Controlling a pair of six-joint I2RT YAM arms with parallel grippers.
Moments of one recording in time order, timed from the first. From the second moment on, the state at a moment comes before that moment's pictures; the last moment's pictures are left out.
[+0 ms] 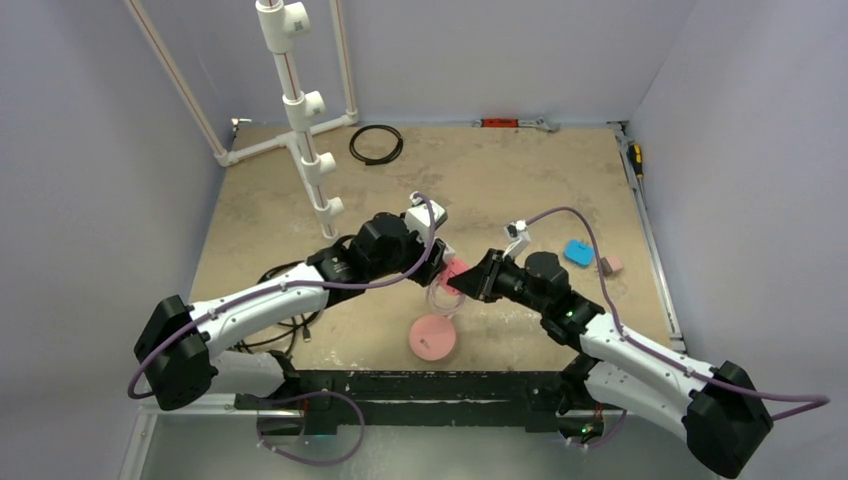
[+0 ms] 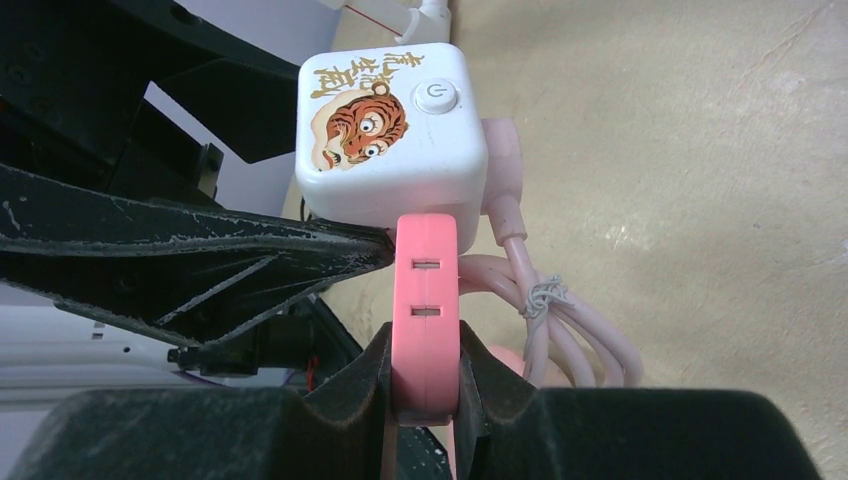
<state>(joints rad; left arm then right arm) -0.88 1.28 0.90 -0.12 -0.02 -0.15 0.69 0.88 0.38 0.24 -0.23 0.87</state>
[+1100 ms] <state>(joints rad) -0.78 1.20 0.87 -0.20 -0.08 -0.14 0.67 0.81 0.41 0.05 -0.02 0.90</state>
